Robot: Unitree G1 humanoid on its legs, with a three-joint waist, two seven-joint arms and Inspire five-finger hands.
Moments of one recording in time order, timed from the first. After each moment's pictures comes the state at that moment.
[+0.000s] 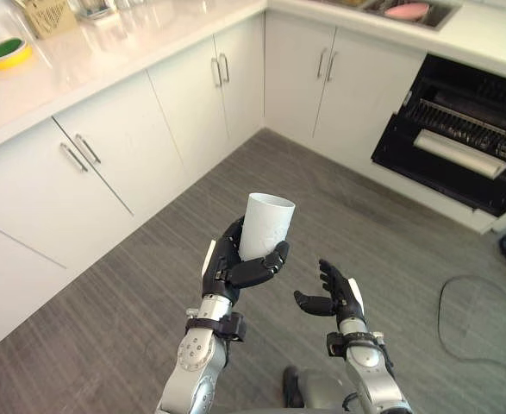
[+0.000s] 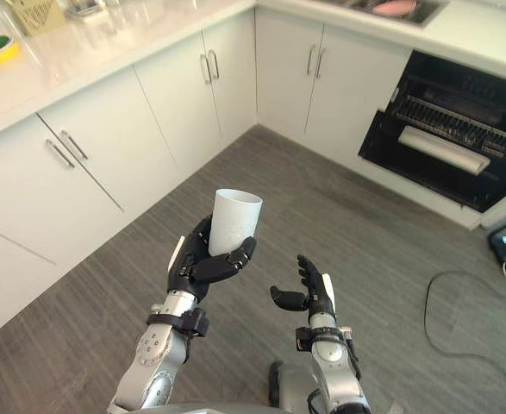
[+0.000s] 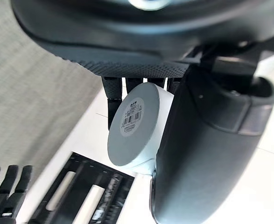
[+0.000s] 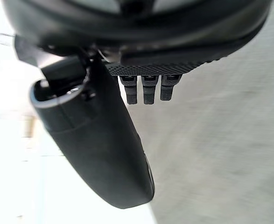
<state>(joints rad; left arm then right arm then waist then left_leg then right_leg) 0.24 0.04 -0.35 -0.18 -0.31 -0.16 0.10 0.19 -0.07 0.13 0.22 -0.02 -0.09 -0.17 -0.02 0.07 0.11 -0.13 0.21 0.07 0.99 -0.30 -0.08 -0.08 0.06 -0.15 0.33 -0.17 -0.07</state>
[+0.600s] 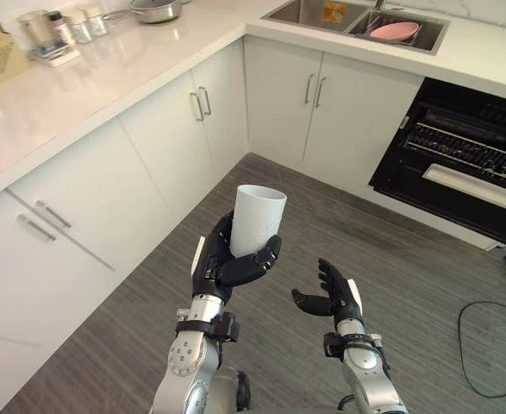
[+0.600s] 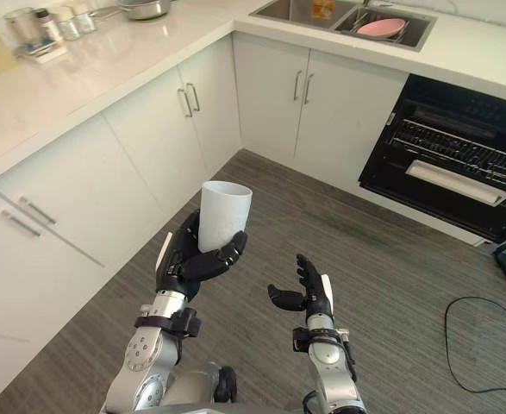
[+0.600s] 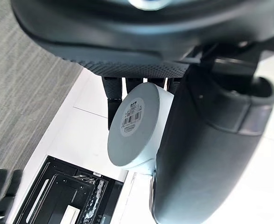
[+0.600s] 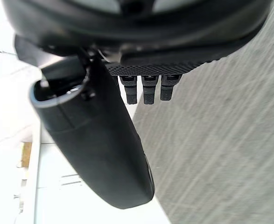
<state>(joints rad) 0.25 0.10 -0.32 -0.20 -0.31 -0.16 0.09 0.12 -0.02 0.11 0.36 -0.02 -0.09 -0.16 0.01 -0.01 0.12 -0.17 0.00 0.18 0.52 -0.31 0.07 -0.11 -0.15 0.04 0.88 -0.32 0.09</state>
